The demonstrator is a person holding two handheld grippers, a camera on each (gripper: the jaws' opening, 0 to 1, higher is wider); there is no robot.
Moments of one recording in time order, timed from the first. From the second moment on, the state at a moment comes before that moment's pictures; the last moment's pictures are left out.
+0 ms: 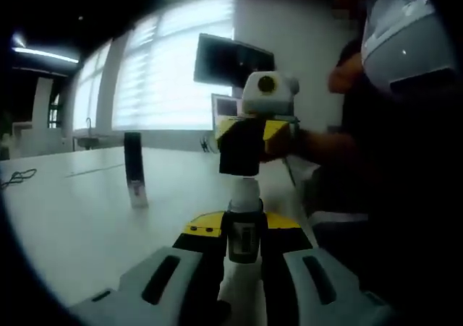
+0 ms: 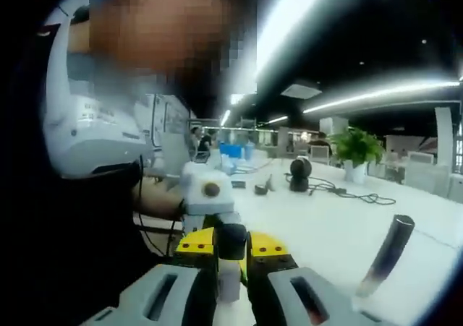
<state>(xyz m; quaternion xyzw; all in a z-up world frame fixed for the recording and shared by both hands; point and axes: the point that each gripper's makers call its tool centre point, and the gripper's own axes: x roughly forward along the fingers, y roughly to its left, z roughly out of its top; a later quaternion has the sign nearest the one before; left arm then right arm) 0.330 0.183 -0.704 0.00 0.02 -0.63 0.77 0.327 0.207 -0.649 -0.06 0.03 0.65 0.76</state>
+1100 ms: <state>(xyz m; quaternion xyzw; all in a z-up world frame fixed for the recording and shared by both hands) 0.320 0.180 -0.703 0.01 0.02 -0.65 0.76 0.323 0.201 -0.664 -0.11 0.07 0.69 0.71</state>
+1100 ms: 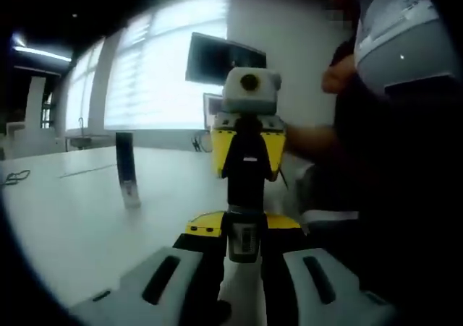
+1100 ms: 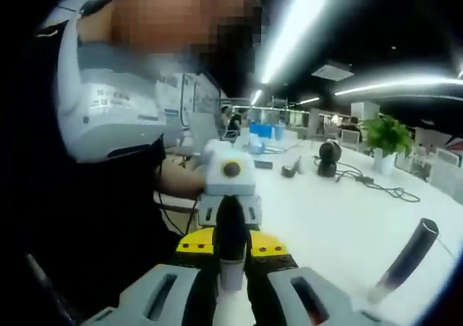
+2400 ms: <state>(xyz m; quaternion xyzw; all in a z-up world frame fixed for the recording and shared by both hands) 0.380 0.204 -0.685 0.00 -0.01 -0.46 0.89 0.371 0.208 -0.649 -0.01 0.00 0.42 0.91</state>
